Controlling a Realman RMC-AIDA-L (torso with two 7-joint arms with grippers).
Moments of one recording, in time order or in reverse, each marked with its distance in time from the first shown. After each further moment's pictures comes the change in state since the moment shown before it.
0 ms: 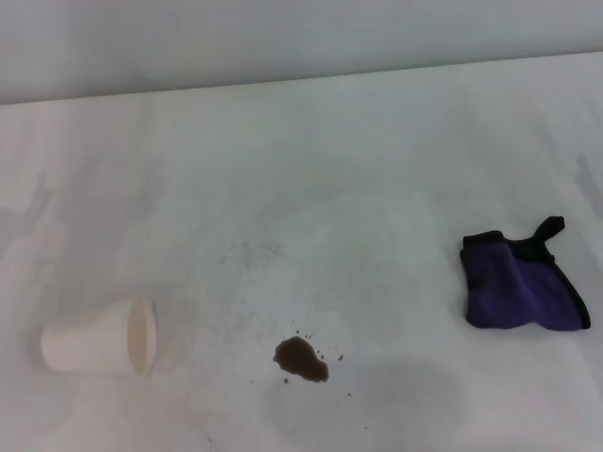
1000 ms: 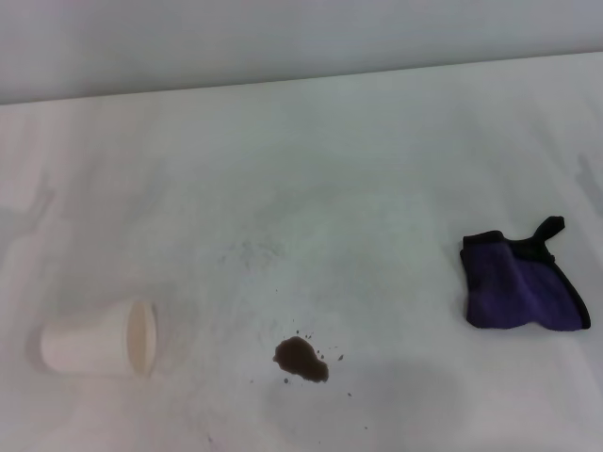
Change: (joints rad) left arm -0.001 0.000 0.004 0.000 0.003 -0.015 0.001; right arm 0.000 0.000 0.000 -0.006 0.000 -0.004 0.000
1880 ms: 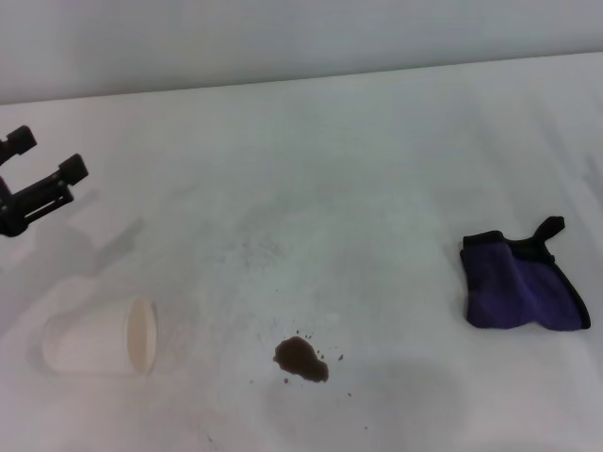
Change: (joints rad) left arm 0.191 0.134 0.265 0.561 0.537 0.082 -0.802; right arm 0.001 0.000 0.007 -0.018 0.000 -0.035 0.000
